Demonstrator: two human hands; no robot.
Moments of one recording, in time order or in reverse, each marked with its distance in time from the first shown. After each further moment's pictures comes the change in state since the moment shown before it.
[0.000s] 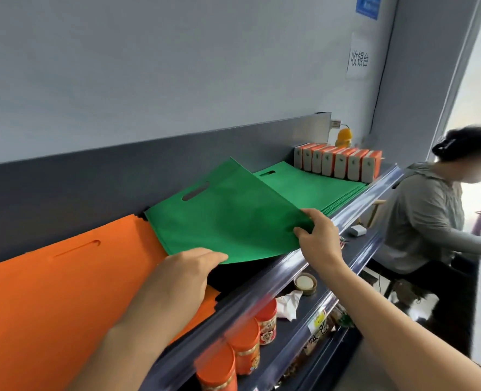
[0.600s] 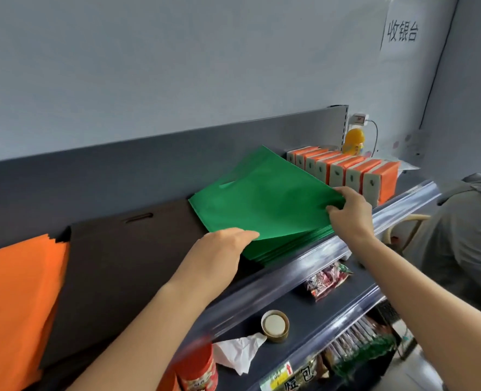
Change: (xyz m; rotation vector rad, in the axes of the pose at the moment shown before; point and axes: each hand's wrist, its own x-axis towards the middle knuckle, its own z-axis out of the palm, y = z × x) left_hand 0.223 0.124 0.136 0.072 -0.045 -0.082; right_hand 0.256 0.127 -0.104 -0.068 -0.051 -0.052
